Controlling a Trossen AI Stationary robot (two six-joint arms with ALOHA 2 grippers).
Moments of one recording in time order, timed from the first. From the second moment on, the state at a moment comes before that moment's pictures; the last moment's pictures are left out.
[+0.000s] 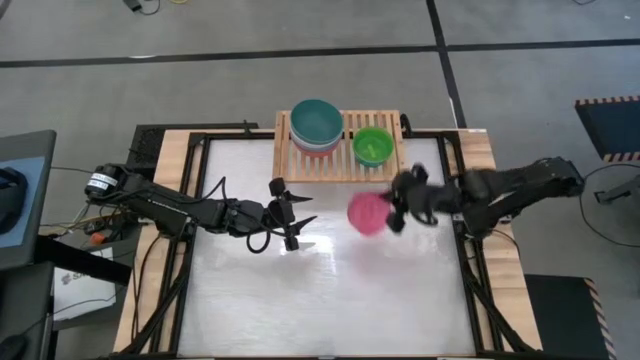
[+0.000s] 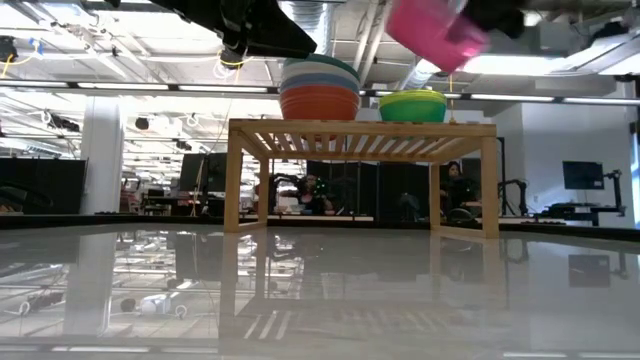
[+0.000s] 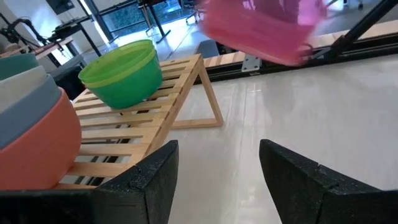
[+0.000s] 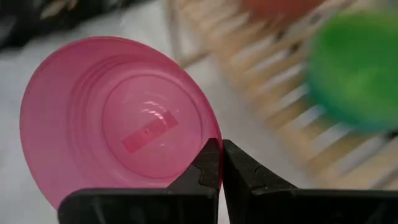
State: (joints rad) left arm -0.19 1.35 0.79 0.36 -0.55 0.20; right arm 0.22 1.11 1.13 -0.80 0.52 0.55
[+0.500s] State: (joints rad) left arm -0.19 1.35 0.79 0.36 -0.55 0.20; right arm -0.41 1.12 1.29 -0.80 0.33 0.36
